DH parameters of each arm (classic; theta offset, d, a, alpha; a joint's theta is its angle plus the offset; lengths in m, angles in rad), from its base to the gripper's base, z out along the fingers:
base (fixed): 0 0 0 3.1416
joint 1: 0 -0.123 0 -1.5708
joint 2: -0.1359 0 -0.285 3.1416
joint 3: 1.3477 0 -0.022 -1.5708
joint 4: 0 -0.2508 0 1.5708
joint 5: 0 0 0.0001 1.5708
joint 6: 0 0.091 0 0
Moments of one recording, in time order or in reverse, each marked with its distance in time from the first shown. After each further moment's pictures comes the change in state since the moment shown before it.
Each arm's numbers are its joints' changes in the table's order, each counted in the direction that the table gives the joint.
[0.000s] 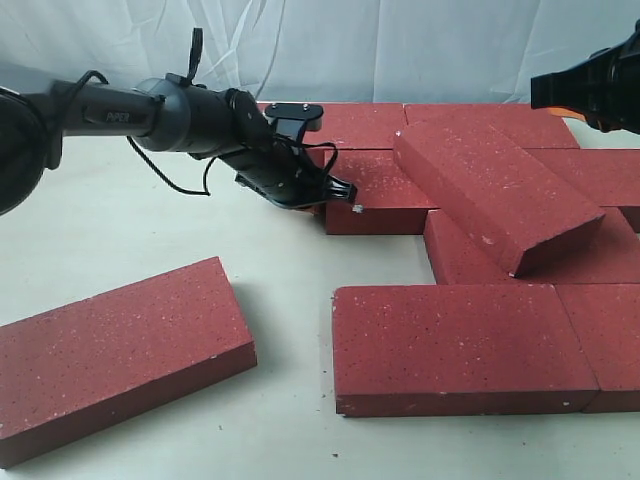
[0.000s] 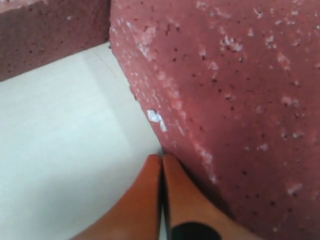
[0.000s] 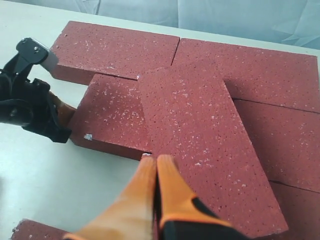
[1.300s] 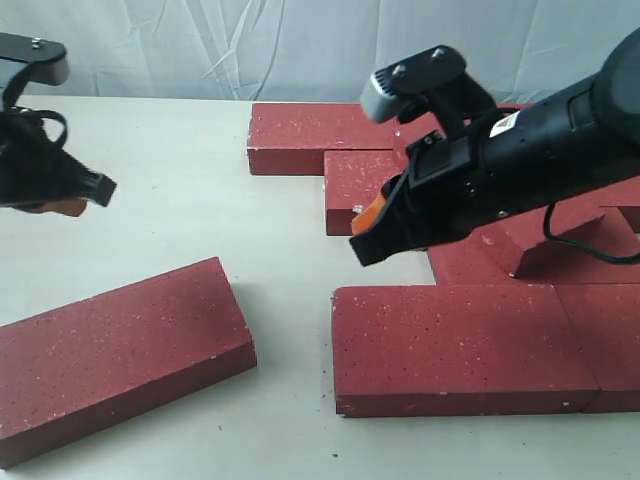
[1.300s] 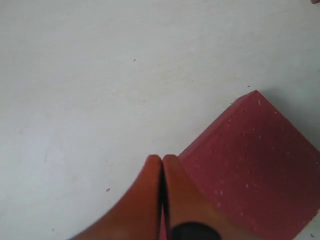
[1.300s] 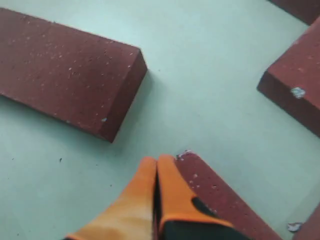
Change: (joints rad) left arm -0.303 0.988 0.700 -0.411 0.316 -0.156; right arm -0.399 -0.220 0.000 -0.286 0.084 -0.360
